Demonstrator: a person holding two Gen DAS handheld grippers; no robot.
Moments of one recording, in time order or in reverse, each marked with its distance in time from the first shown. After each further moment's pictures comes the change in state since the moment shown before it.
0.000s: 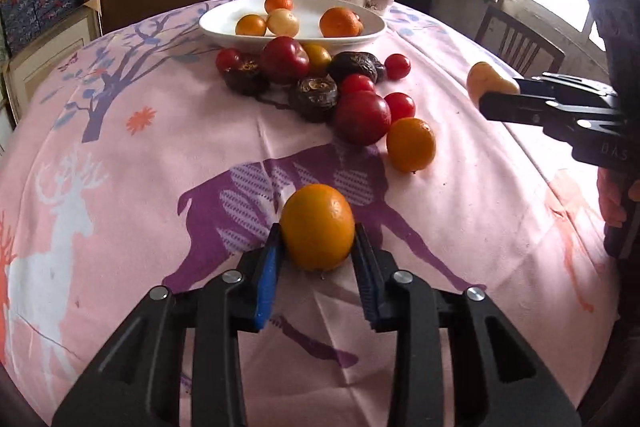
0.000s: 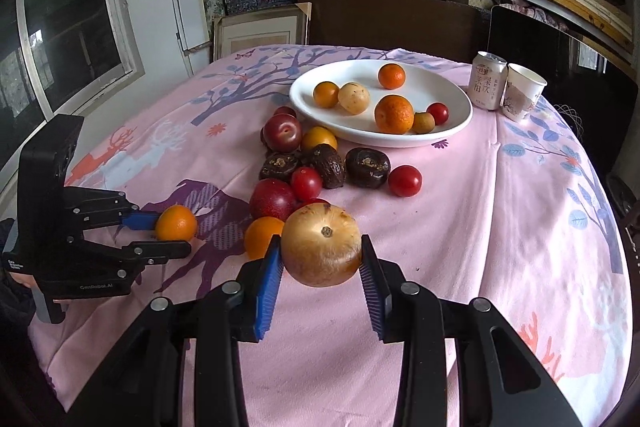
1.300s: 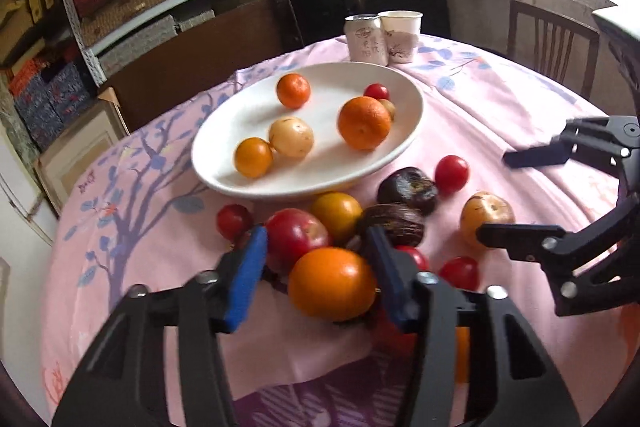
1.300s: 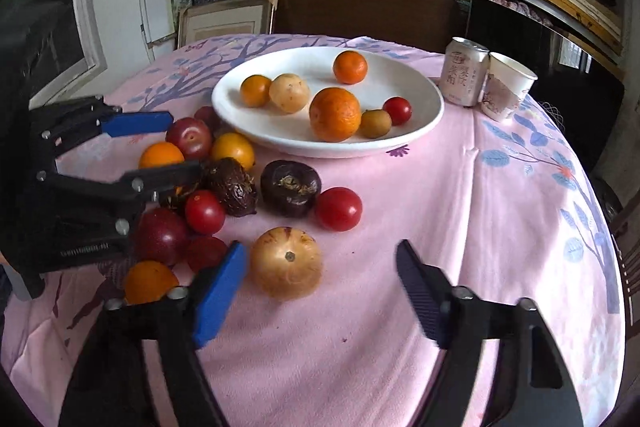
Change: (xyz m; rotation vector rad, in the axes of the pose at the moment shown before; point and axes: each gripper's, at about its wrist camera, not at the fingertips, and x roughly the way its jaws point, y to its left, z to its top) left arm 0.049 -0.026 0.105 0.164 -0.143 0.210; right arm 0.081 -0.046 0.018 0.011 0.077 -0.037
